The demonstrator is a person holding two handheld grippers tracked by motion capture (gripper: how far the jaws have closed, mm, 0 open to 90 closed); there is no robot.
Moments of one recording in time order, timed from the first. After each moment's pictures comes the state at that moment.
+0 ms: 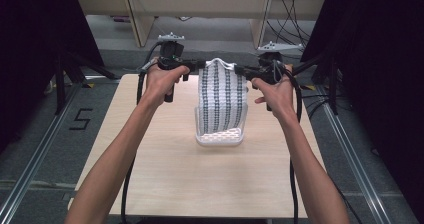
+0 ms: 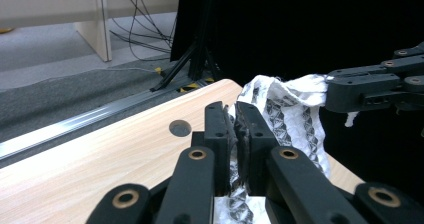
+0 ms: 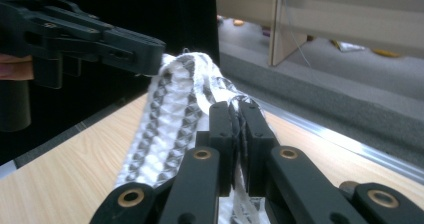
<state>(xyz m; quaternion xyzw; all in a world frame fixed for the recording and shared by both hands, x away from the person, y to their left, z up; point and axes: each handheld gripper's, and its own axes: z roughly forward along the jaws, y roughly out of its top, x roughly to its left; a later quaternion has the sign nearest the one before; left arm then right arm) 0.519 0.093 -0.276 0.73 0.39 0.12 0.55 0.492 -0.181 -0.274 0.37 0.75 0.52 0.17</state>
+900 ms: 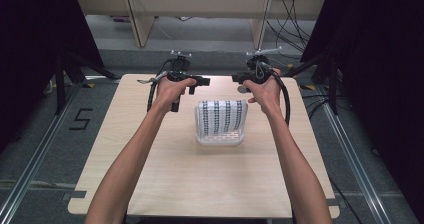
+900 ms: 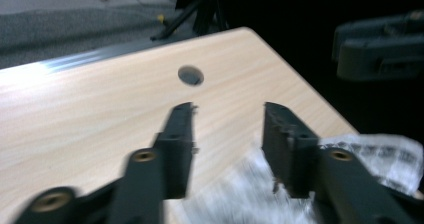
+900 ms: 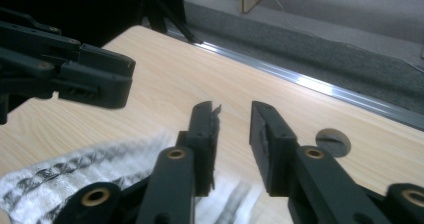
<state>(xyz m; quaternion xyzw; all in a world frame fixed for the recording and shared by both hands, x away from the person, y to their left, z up) 0.553 0.082 -0.345 0.76 0.44 0.07 0.48 0.533 -0.171 -0.315 0.45 0.77 0.42 0.16</state>
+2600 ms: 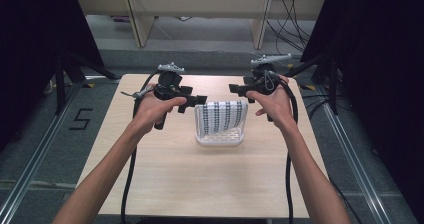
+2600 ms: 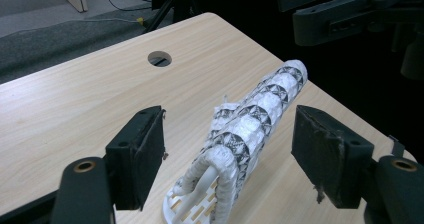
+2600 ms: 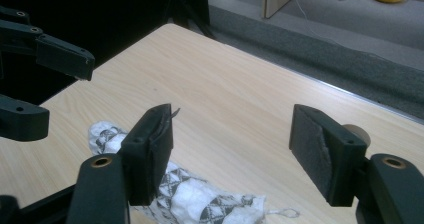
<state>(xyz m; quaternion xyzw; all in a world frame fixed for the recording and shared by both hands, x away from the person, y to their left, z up) 0.470 0.102 -0.318 0.79 0.37 0.08 0.49 0.488 -0.178 -0.302 0.41 0.78 0.45 0.15</state>
